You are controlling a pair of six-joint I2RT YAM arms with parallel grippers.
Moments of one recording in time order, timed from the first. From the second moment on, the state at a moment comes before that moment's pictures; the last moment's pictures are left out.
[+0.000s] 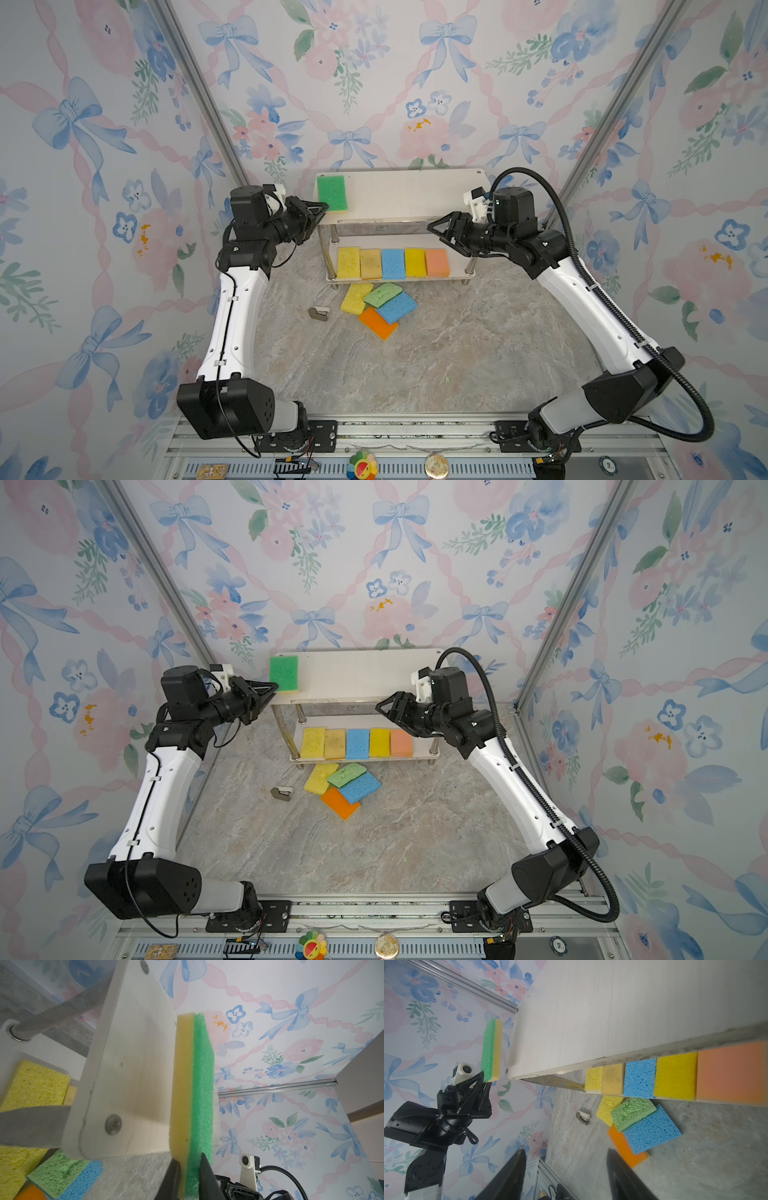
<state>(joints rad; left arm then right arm) 0.09 1.40 1.53 -0.44 0.70 -1.08 0.47 1.53 1.71 -0.66 -0.43 0.83</state>
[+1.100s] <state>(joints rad) 0.13 1.33 1.50 -0.56 0.59 -1.01 0.47 1.48 1.65 -0.62 -0.41 0.83</state>
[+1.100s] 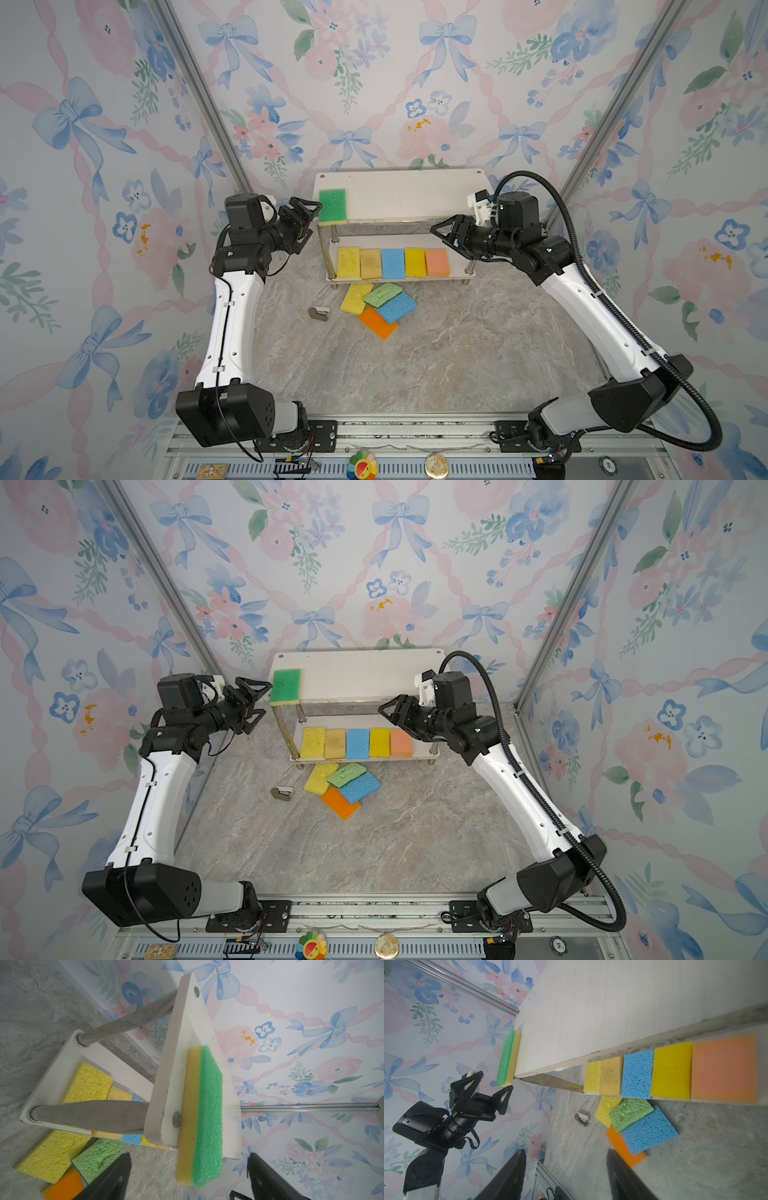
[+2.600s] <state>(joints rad) 0.02 1.37 1.47 -0.56 0.53 -0.99 0.44 1.44 1.62 -0.62 -0.41 0.82</state>
